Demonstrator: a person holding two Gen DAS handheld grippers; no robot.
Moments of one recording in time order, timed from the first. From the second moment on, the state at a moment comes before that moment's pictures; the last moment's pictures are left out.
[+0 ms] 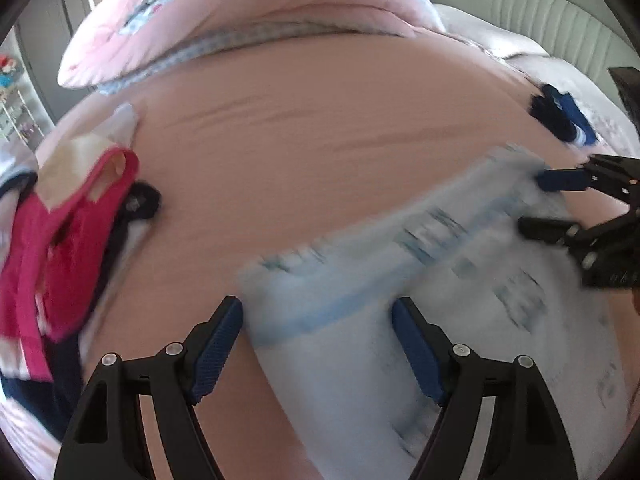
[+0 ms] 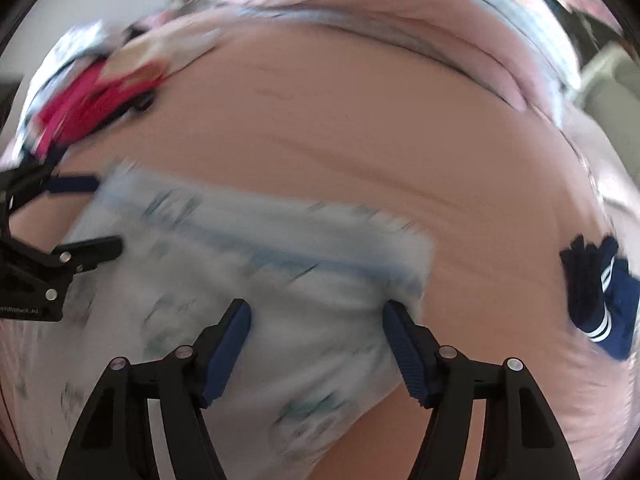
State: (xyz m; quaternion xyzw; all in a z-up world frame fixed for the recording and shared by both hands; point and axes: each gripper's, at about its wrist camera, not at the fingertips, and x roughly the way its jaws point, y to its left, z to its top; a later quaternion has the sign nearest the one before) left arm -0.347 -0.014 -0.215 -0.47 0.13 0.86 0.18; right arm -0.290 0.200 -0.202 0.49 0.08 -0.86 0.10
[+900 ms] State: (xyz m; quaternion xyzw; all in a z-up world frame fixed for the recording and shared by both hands) left arm -0.184 -0.029 -0.204 -0.51 0.13 0.83 0.16; right arm -0.109 0.210 -0.206 0.51 0.07 -0.85 0.11
